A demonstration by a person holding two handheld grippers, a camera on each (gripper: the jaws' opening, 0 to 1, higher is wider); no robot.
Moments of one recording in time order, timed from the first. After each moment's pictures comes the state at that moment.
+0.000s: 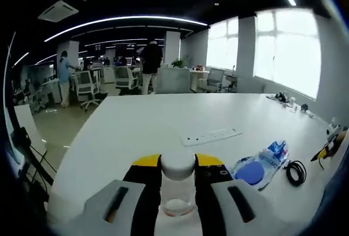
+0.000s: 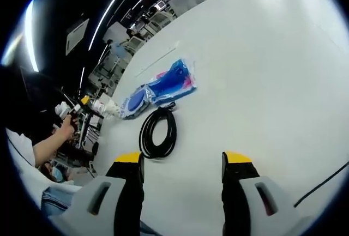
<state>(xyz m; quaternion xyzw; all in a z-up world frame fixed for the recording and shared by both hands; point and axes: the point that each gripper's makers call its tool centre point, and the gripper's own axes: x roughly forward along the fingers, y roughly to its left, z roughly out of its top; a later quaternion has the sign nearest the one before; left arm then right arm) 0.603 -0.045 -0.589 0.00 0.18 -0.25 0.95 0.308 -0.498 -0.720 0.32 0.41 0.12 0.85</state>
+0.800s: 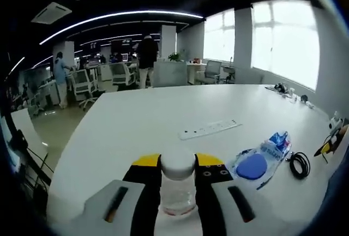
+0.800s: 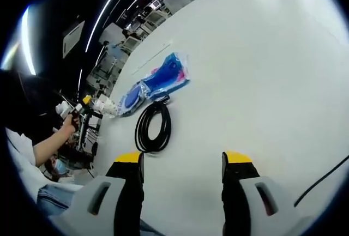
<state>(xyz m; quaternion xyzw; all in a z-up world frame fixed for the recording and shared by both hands) 0.600 -0.059 -0.607 0.03 0.19 -0.25 0.95 0.301 -0.492 -0.727 0.32 0.42 0.11 0.84</state>
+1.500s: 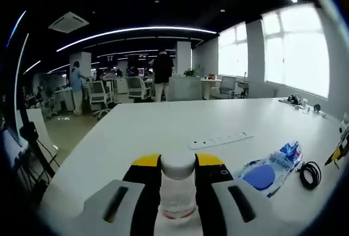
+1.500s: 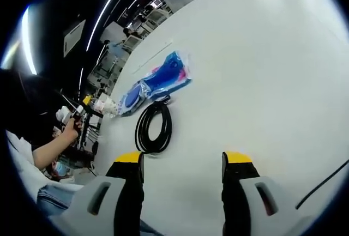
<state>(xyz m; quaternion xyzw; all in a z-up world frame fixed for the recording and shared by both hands) 0.596 -0.051 -0.607 0.01 0.13 -0.19 0.97 0.303 -0.495 -0.733 0.32 0.43 0.12 0.84</state>
